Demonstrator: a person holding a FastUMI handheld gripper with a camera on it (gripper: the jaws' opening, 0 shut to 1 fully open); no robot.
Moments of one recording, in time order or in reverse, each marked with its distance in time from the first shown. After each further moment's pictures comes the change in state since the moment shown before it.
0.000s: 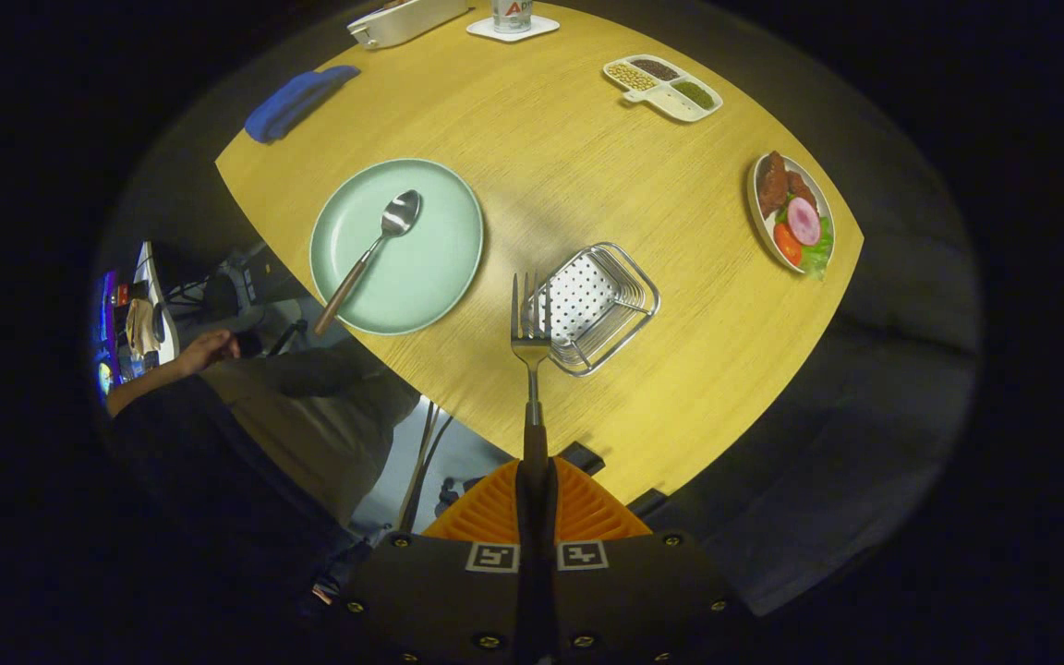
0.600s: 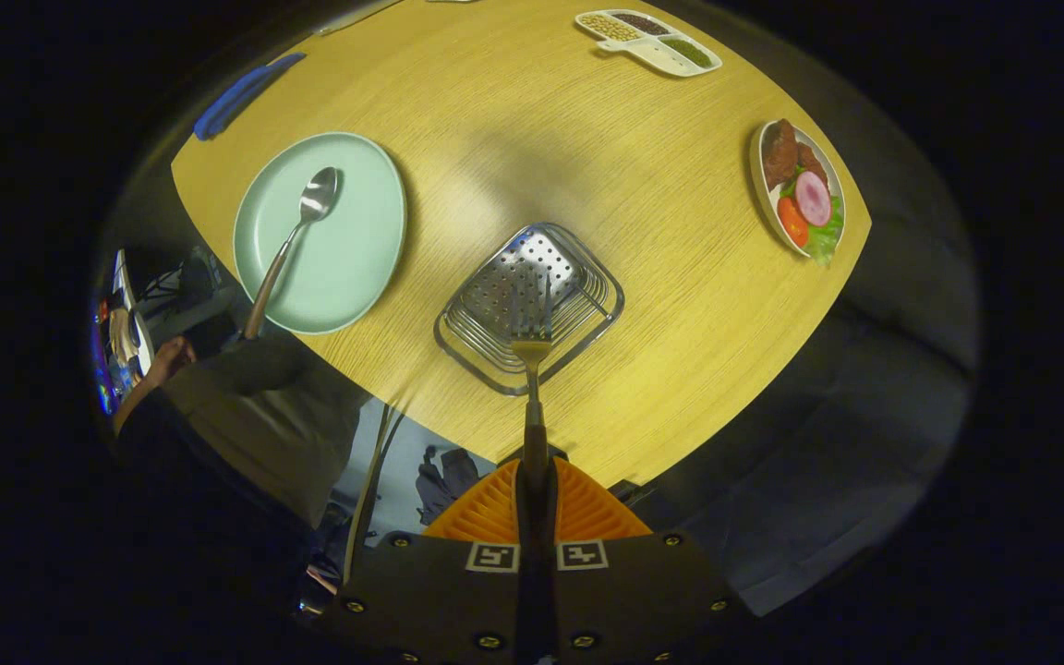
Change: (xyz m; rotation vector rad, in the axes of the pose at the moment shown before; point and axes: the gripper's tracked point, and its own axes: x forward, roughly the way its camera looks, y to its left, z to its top) arm 0.045 -0.036 0.026 0.008 0.176 -0.043
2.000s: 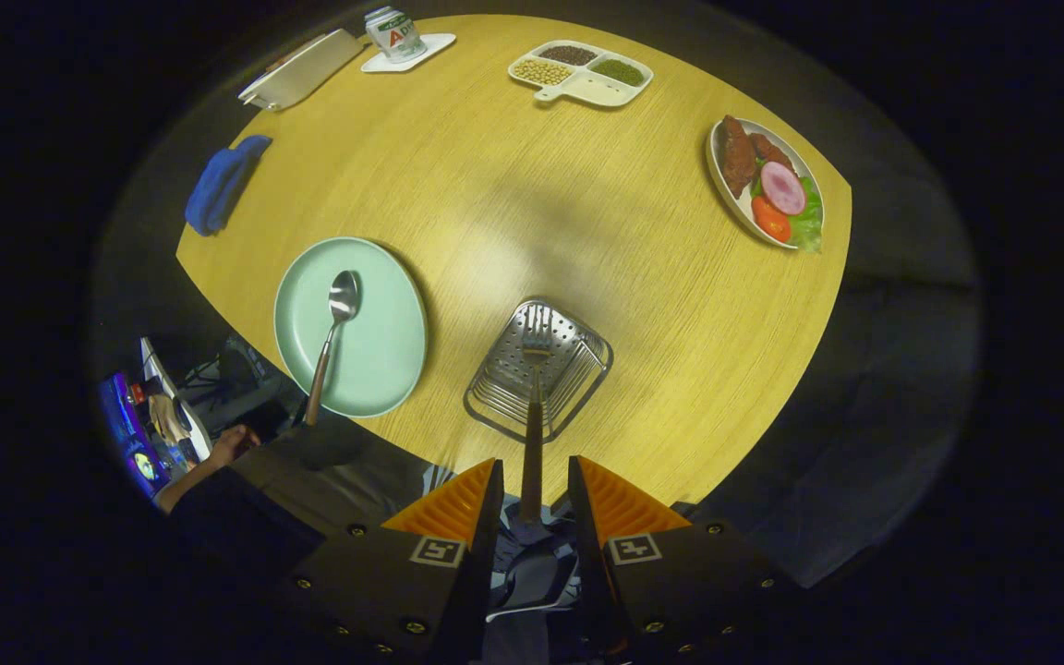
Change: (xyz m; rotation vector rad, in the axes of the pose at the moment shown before) arm -0.034 0.022 0.022 0.224 -0.229 0.177
